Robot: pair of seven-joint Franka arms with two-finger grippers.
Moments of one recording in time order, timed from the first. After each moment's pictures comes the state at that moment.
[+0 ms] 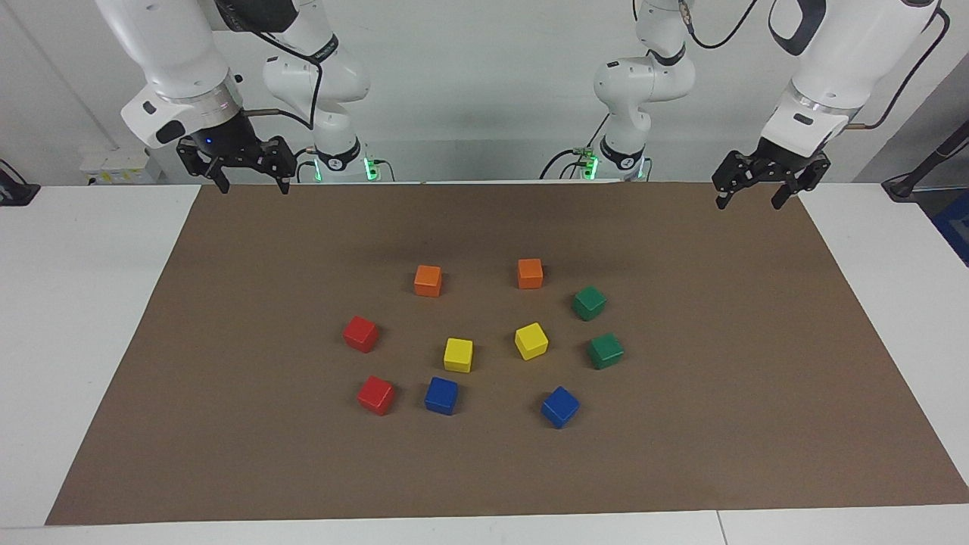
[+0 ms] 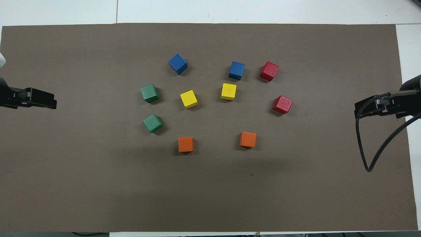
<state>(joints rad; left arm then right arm) 0.03 -0.03 -0.11 -1.61 0.00 1.58 0.02 -0.05 -0.03 0.11 -1.57 -0.02 1.44 0.07</state>
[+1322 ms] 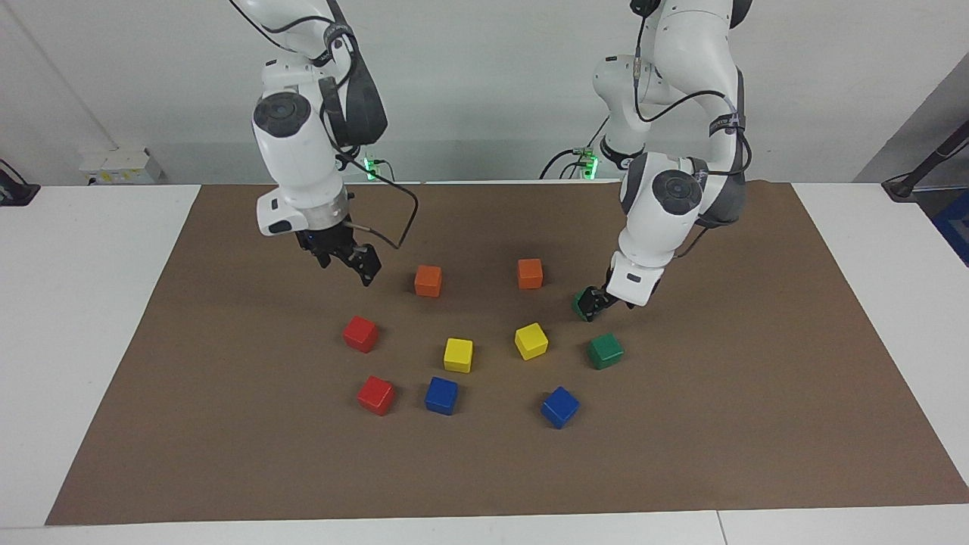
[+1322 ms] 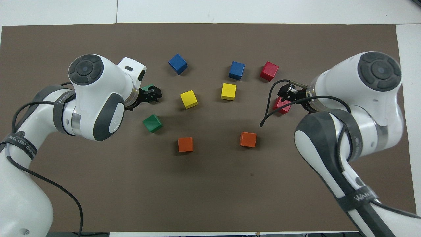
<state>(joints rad) -0.24 0.26 -0.13 -1.87 -0.02 2.15 -0.60 0.11 0.11 0.12 -1.92 0.00 2.05 0.76</state>
